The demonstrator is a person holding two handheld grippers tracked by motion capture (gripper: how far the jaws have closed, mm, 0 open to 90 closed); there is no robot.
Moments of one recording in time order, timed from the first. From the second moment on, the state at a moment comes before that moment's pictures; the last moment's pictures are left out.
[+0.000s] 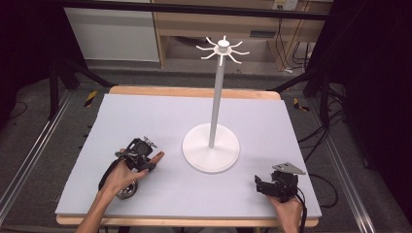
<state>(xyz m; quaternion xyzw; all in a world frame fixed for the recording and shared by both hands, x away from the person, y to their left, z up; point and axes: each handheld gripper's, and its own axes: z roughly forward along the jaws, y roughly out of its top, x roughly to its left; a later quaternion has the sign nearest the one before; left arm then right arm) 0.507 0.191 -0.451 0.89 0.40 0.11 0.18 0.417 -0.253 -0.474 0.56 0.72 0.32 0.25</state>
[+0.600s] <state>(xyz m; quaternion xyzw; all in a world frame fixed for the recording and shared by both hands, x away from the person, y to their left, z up) 0.511 0.192 -0.451 0.89 0.42 0.09 0.18 0.419 -0.251 -0.476 0.56 0.73 0.31 0.24</state>
